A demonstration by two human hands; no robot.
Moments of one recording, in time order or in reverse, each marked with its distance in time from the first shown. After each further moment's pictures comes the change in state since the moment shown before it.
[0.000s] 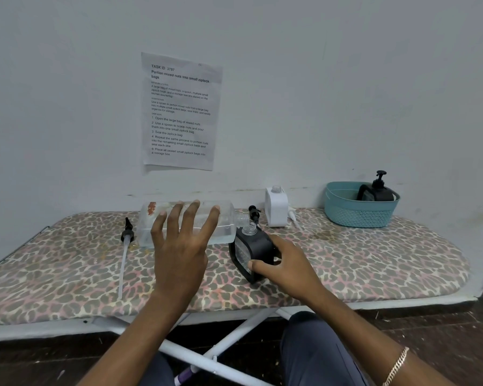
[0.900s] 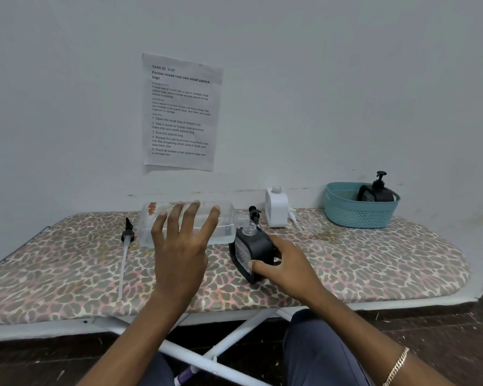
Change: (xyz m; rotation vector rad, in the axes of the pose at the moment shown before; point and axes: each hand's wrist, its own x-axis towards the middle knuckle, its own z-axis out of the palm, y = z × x) left_hand 0.000 0.000 0.001 -0.005 0.006 -0.001; right_hand 0.001 0.002 0.000 -0.010 0.002 -0.012
